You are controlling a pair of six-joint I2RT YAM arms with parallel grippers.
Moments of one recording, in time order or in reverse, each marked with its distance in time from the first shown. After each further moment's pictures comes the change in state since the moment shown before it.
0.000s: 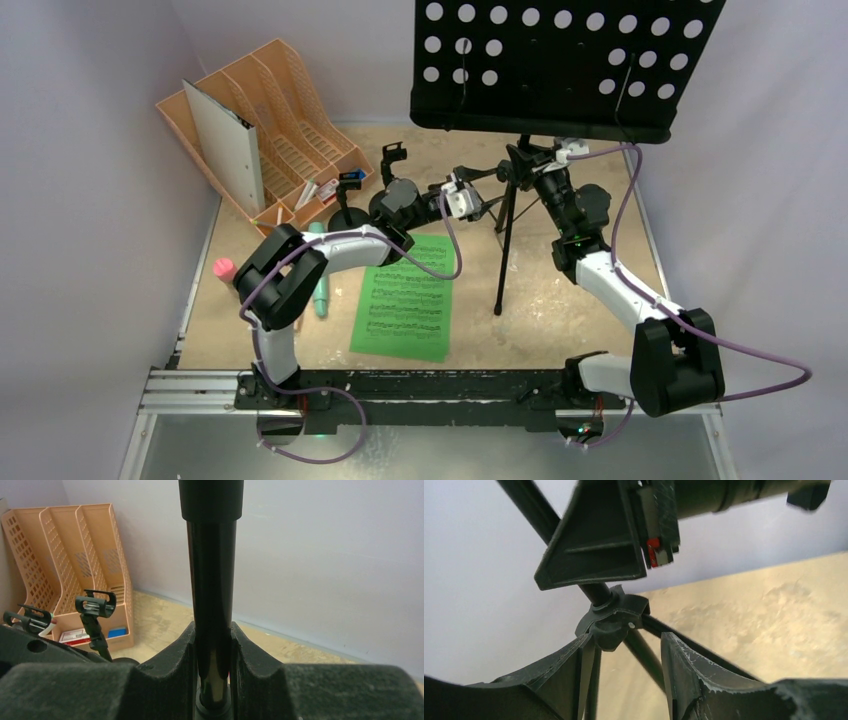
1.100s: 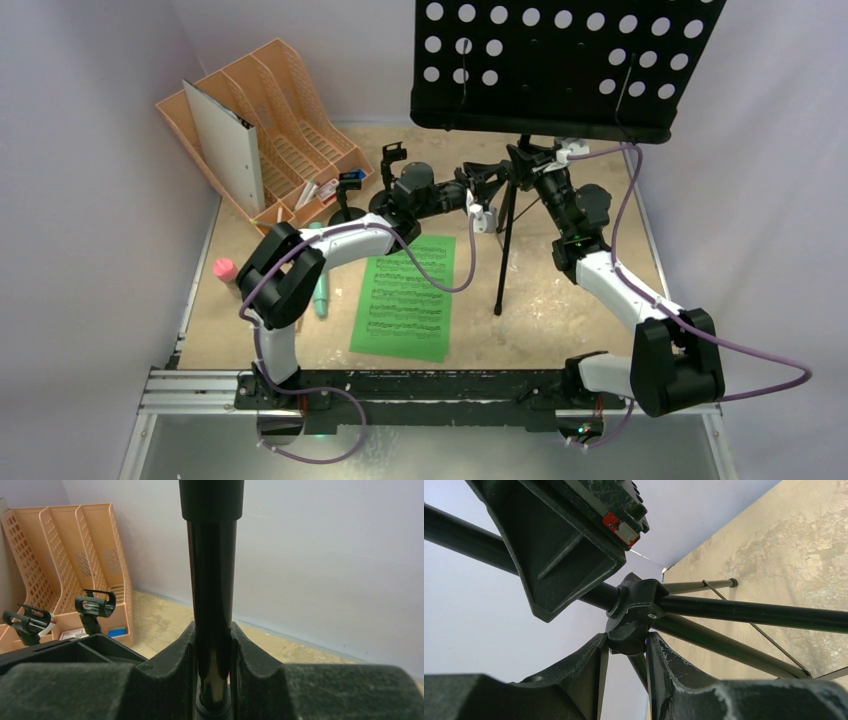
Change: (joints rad) left arm -0.008 0.014 0.139 -0.322 0.017 0.678; right arm -0.001 0.000 0.000 0.000 -0.005 0.000
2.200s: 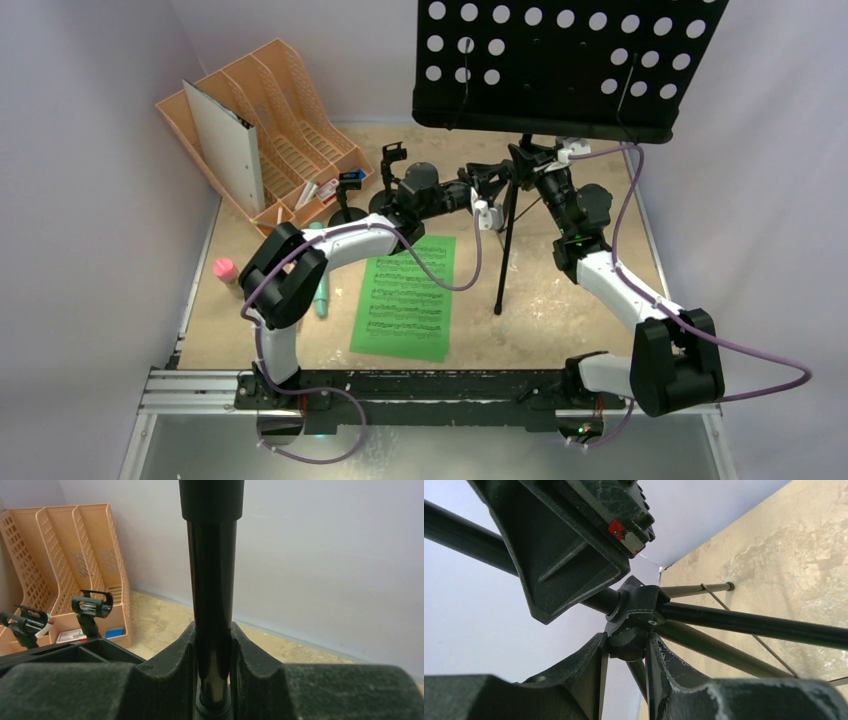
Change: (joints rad) left arm -0.020 0.010 0.026 -0.024 -0.031 -0.018; right arm -0.002 0.000 0.000 0.000 0.000 0.000
